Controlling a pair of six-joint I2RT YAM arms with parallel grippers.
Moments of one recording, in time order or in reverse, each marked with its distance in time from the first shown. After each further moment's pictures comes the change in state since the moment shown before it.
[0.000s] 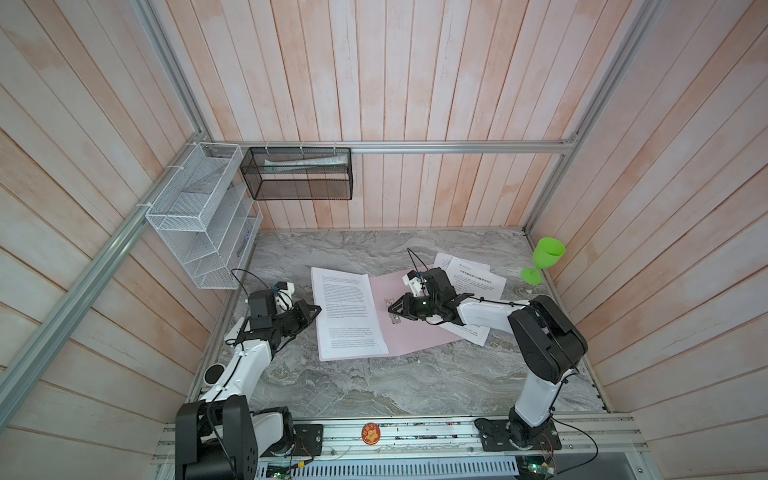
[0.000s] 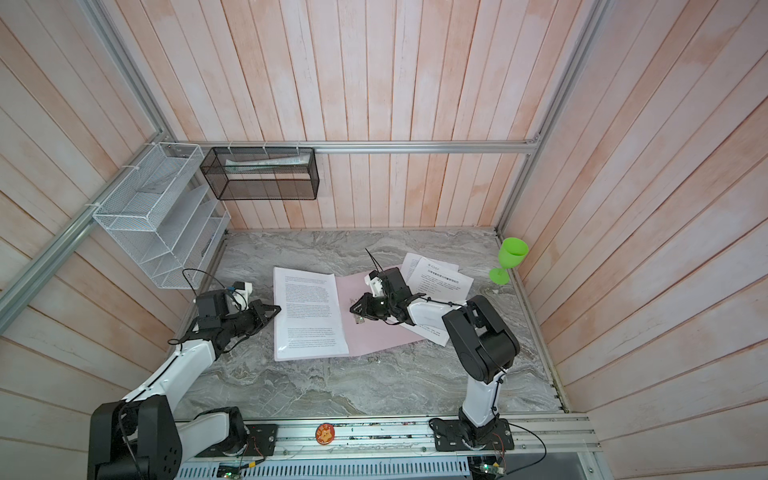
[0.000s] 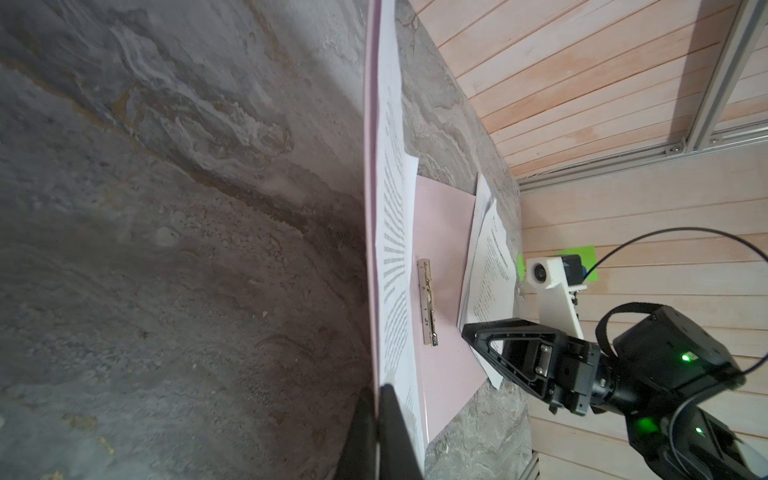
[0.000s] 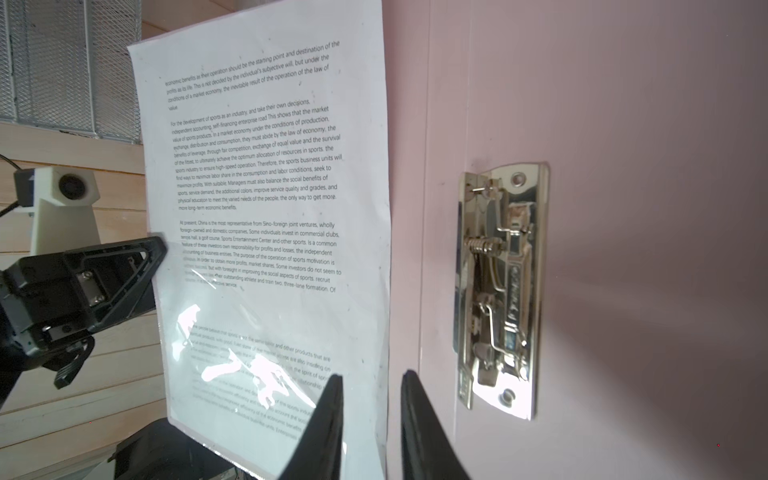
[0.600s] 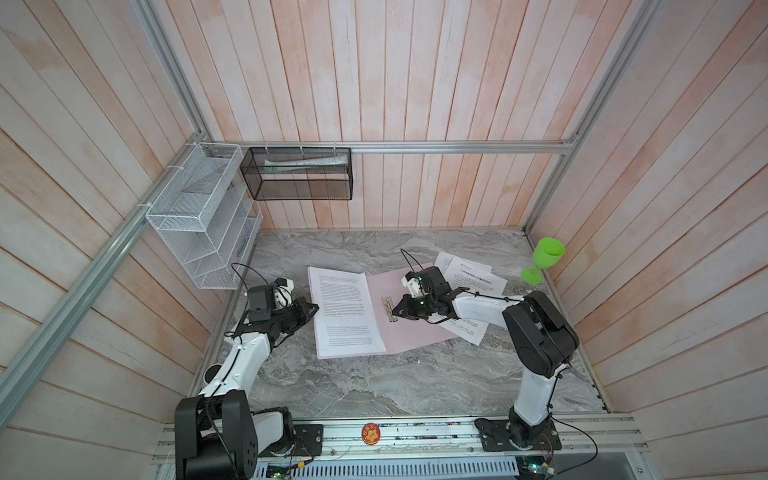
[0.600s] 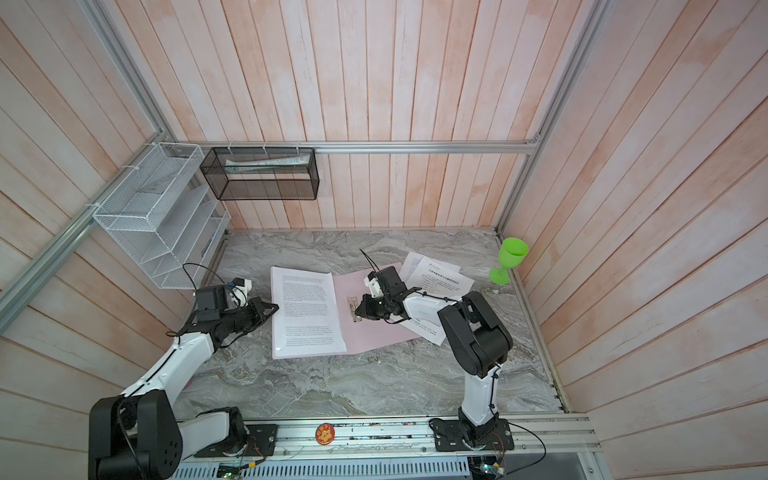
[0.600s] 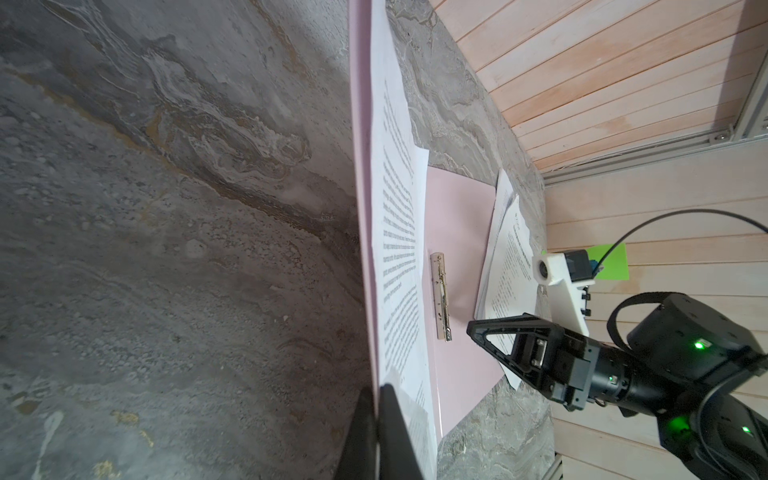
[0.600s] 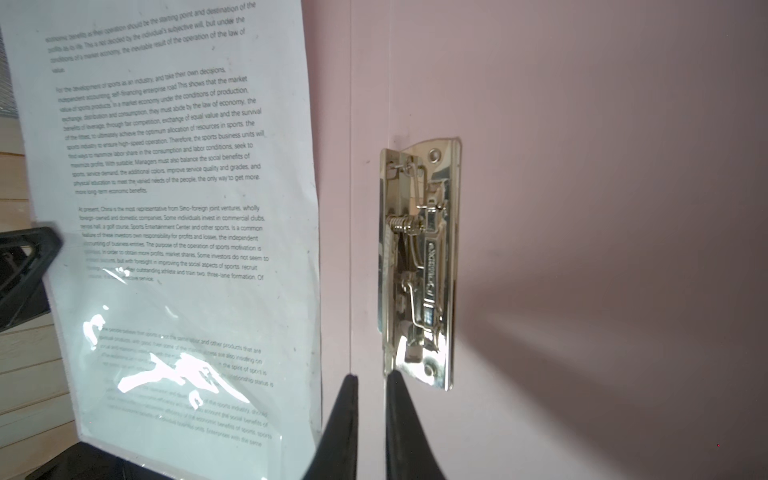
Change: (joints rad) left arm 0.001 0.033 0.051 -0.084 -0.033 0.061; right arm 0.002 0.082 0.098 -0.175 0.083 -0.109
